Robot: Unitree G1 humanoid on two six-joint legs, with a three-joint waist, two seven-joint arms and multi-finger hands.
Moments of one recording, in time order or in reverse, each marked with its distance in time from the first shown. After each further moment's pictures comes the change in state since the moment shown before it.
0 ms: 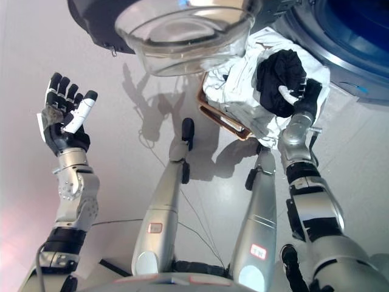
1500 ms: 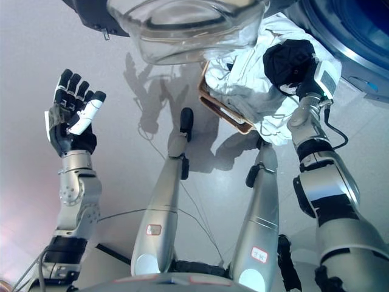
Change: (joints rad) left arm 0.070 0.002 -0.001 -0.213 0.002 0.060 -0.058; right arm -0.321 -0.163 0.319 0.292 -0.515 0.204 0.002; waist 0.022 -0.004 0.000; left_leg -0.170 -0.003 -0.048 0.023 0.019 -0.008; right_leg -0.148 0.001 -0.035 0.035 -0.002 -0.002
